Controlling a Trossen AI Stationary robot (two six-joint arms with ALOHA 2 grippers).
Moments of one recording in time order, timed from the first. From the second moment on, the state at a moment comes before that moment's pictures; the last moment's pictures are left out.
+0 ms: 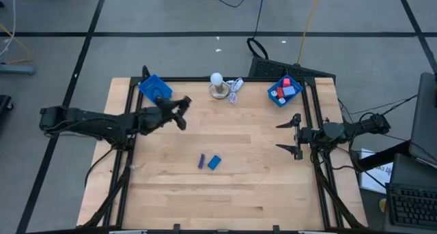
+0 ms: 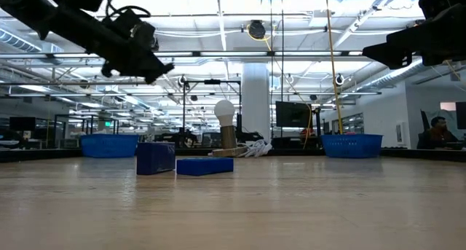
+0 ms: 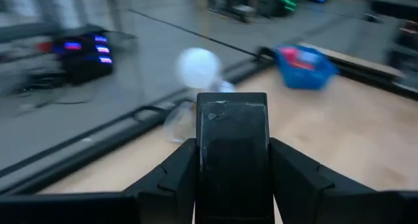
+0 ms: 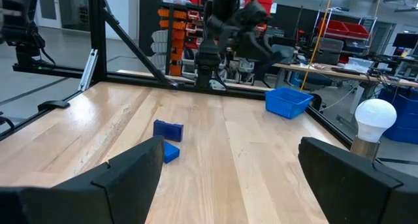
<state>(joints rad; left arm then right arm) 0.10 0.99 0.42 0.28 -0.60 -0.25 0.29 0.01 0.06 -0.05 0.31 -0.12</state>
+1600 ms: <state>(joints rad) 0.80 1.28 0.42 0.02 -0.63 -0.79 0.29 0.01 0.06 -0.05 0.31 -0.12</state>
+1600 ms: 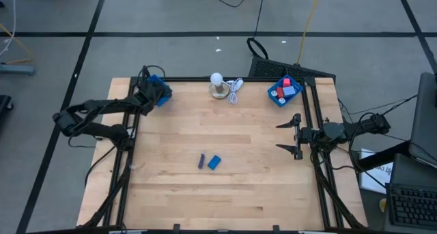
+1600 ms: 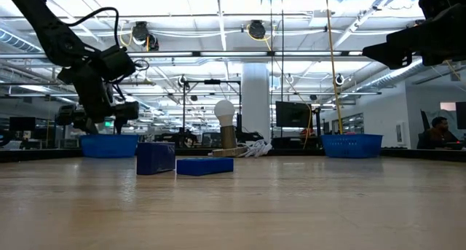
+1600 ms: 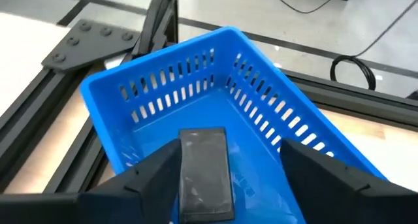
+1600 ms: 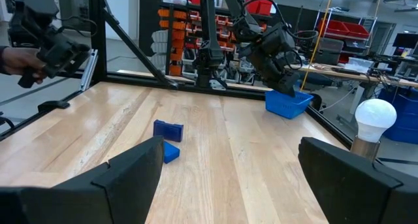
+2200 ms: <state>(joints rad) 0.80 1.16 0.42 0.18 -0.41 -0.57 0.29 0.01 0.06 -0.05 0.31 -0.12</state>
